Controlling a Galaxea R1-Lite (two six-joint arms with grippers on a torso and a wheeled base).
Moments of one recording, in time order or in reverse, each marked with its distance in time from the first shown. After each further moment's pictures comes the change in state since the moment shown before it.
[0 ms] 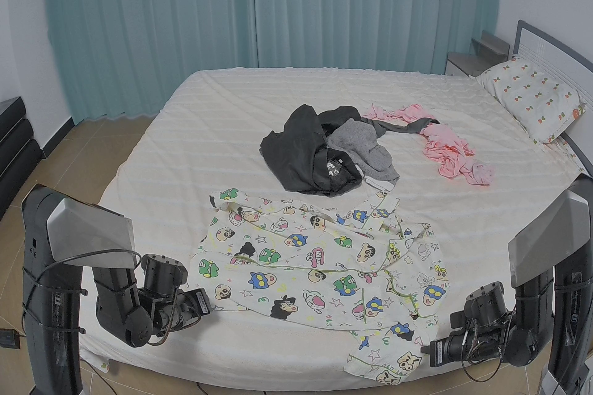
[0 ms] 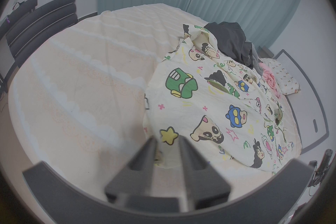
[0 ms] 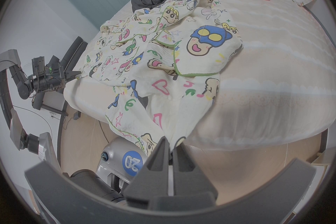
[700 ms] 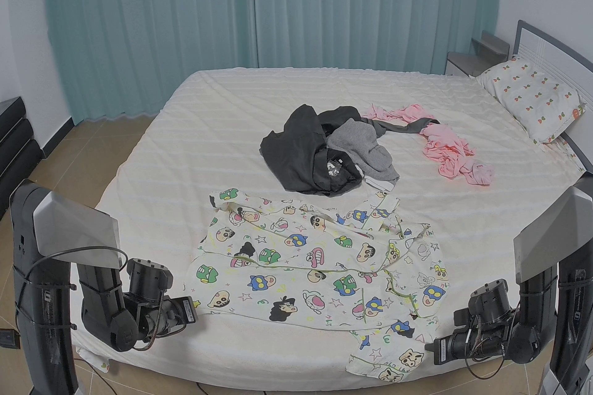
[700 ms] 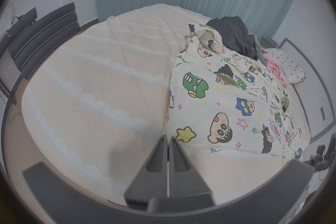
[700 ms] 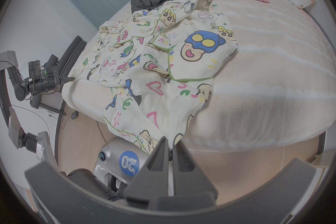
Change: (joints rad) left arm 0.046 -0.049 0.114 -0.018 0.010 0.107; right arm -0.028 -0.017 0.000 0.020 -0.001 -0.038
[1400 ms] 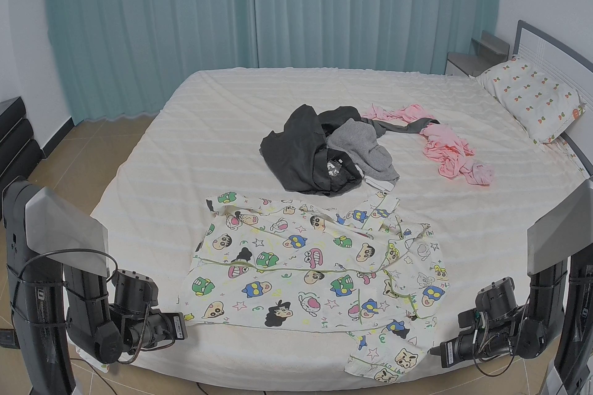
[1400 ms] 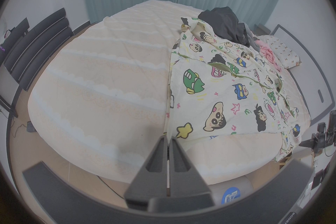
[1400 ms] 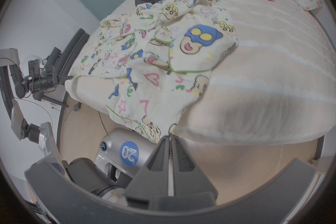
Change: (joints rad) left arm 0.027 -0.032 0.166 -0.104 -0.050 0.111; right arm -0.047 -0.058 0.000 0.110 0.069 -0.088
